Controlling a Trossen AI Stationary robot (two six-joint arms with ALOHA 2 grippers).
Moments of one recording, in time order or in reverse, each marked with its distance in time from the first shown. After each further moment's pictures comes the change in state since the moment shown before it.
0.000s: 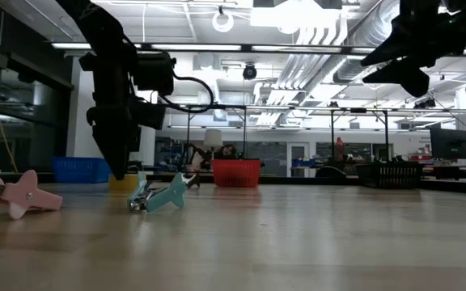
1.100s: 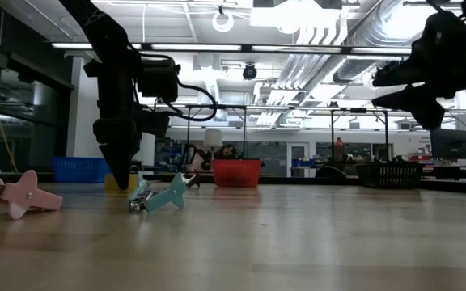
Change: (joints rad) left arm -0.026 0.075 0.002 0.046 -0.039 -0.046; right arm 0.380 -0.243 -0.331 0.215 0.334 0.152
